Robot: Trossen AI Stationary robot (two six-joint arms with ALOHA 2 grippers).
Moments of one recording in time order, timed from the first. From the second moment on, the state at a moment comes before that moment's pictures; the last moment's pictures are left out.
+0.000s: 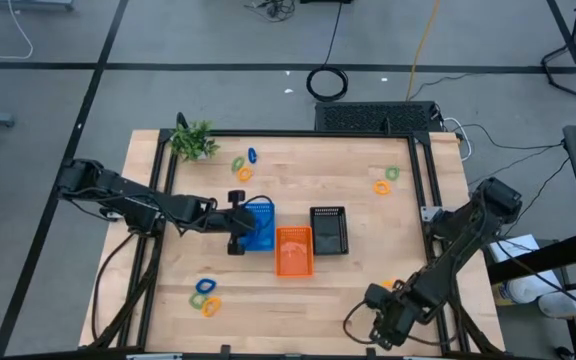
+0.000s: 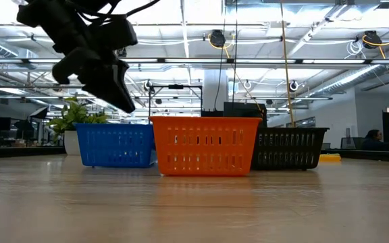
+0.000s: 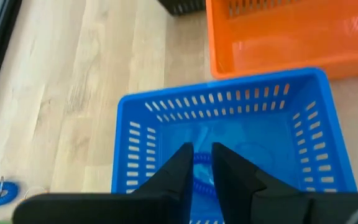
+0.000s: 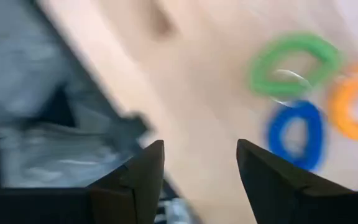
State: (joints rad) left arm -0.16 1.36 0.73 -0.23 -0.32 0.05; right arm 0.87 1.61 1.09 -0.73 -0.09 1.51
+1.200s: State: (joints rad) left arm -0.16 1.36 0.73 0.12 -0.32 0.05; right arm 0.90 1.61 0.75 -0.55 -0.11 1.64
